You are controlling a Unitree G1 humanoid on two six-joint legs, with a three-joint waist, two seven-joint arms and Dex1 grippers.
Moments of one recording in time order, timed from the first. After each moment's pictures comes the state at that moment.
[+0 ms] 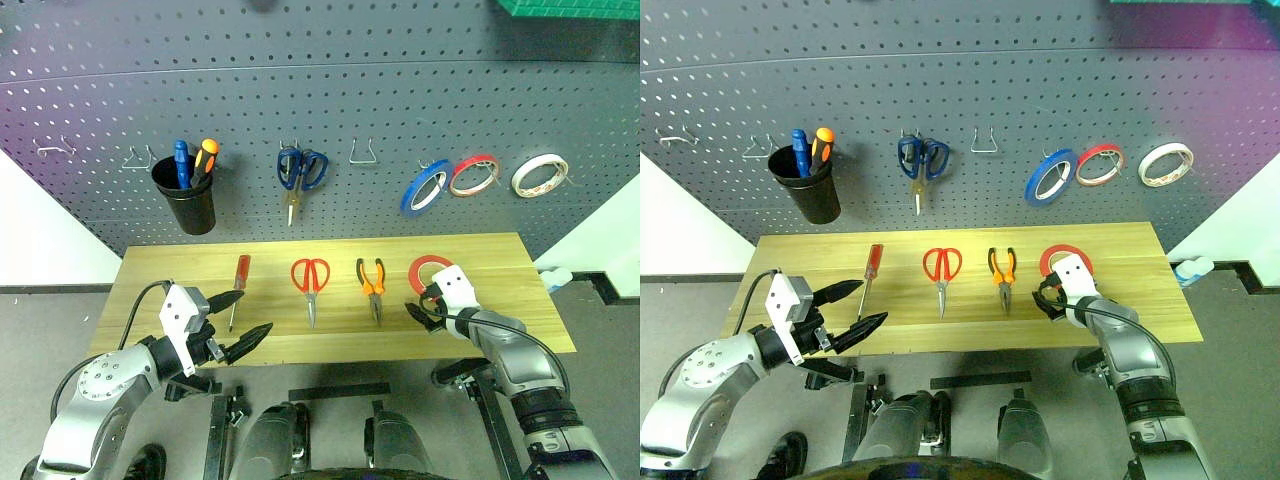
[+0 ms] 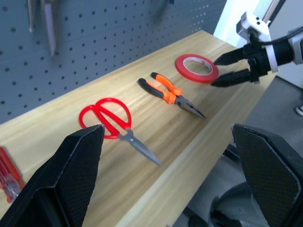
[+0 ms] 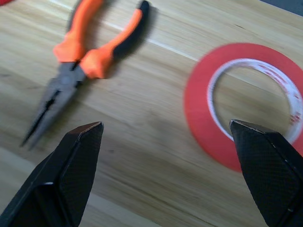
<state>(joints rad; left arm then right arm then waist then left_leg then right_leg) 0.27 0.56 0.13 -0.41 -0.49 0.31 -0.82 -0.18 -0.46 0.01 0.22 0.06 0.46 0.46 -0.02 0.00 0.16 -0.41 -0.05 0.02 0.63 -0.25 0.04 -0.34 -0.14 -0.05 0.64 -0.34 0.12</state>
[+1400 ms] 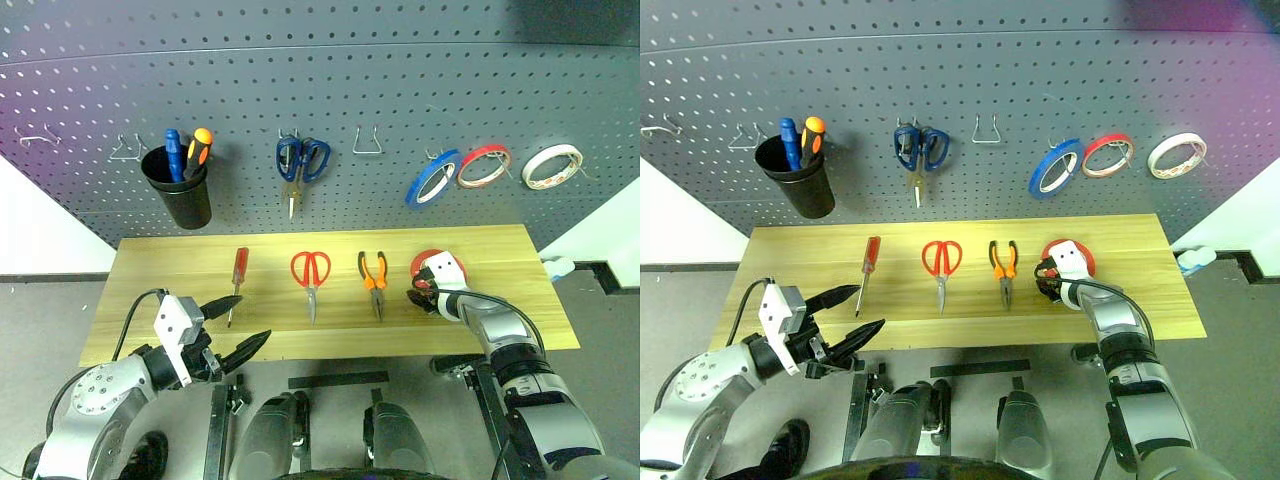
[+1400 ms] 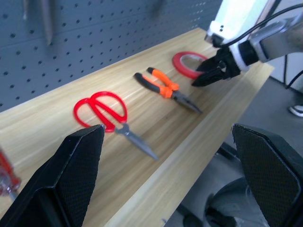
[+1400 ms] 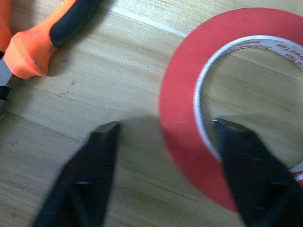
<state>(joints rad) 0.31 0.57 0.15 -0.44 -0.52 0.25 -0.84 -0.45 -0.41 0.04 0.64 0.00 0.41 0.46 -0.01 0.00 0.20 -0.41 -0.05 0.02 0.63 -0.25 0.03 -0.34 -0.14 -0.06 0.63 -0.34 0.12</state>
